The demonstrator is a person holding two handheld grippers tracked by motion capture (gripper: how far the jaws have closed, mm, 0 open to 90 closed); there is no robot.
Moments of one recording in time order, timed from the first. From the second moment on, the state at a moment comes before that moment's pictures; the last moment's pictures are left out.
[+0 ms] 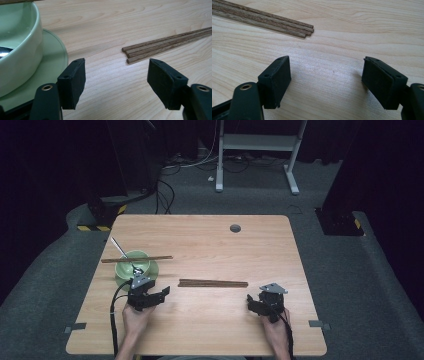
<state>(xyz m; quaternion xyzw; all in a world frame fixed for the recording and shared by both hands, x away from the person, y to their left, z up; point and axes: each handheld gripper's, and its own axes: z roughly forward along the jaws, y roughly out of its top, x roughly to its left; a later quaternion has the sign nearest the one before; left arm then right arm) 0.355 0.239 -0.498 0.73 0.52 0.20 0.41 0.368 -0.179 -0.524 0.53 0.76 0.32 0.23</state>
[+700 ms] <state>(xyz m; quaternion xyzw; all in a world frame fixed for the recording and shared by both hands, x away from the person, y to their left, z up) 0.360 0.243 -0.520 0.73 0.53 0.24 0.37 0.368 -0.179 -0.524 0.53 0.76 0.32 0.23</state>
